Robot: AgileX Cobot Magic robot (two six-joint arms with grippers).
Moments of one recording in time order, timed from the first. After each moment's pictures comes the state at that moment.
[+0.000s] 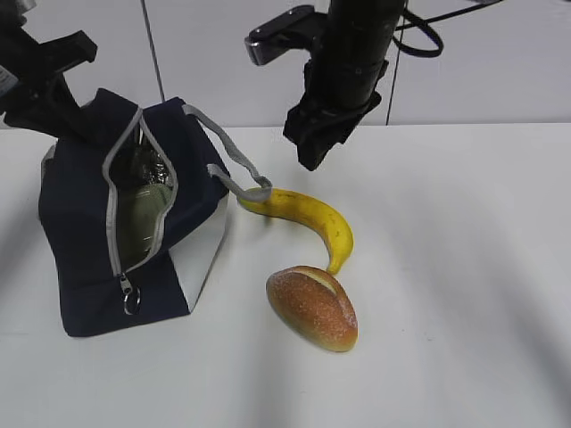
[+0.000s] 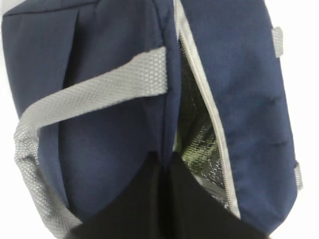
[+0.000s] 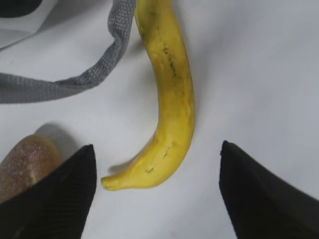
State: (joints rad) left arm -0.06 1.71 -1.47 -0.43 1.08 0.05; right arm 0.46 2.12 -2.02 -0.04 1.25 -0.42
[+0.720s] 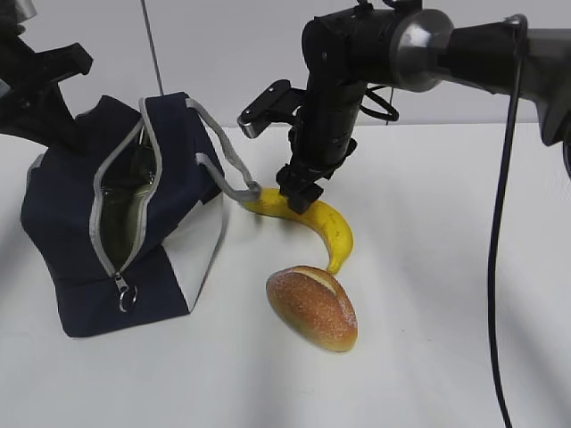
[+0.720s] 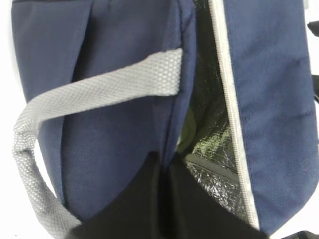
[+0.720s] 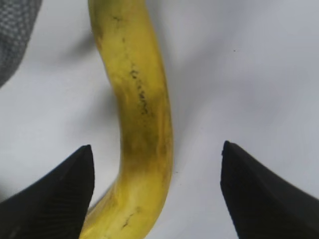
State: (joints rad) left arm -0.06 1.71 -1.48 -0.39 1.13 0.07; right arm 0.45 2.32 -2.02 -0.08 1.05 -0.54
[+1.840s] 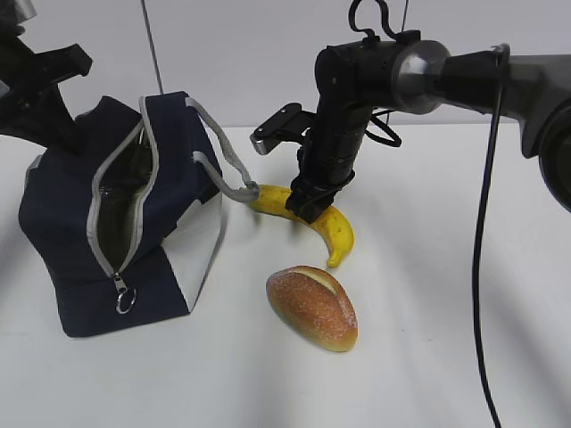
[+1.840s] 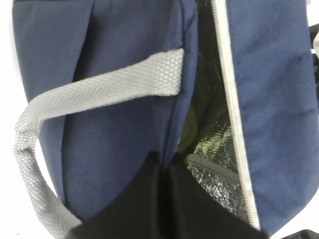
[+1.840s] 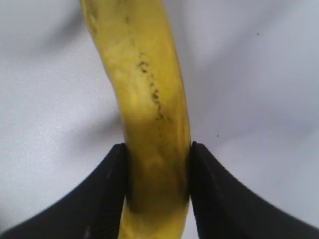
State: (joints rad) left arm -0.06 1.71 -1.48 -0.38 1.13 0.07; right arm 0.41 2.39 -2.02 0.00 1.01 -0.56
